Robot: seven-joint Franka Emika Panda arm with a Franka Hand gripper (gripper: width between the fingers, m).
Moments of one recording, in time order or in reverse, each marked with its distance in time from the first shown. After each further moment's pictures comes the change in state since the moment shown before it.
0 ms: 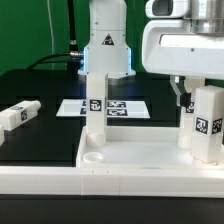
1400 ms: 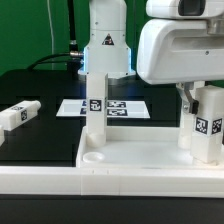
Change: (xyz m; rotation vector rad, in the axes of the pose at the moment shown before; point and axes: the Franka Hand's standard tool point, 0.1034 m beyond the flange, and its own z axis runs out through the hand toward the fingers) arm 0.002 0.003 0.002 -0.043 0.005 -0.783
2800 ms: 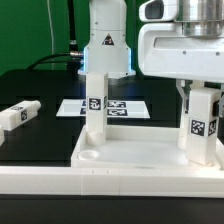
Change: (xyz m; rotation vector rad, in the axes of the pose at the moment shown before) arm 0.001 0.006 0.001 0.088 -0.004 1.183
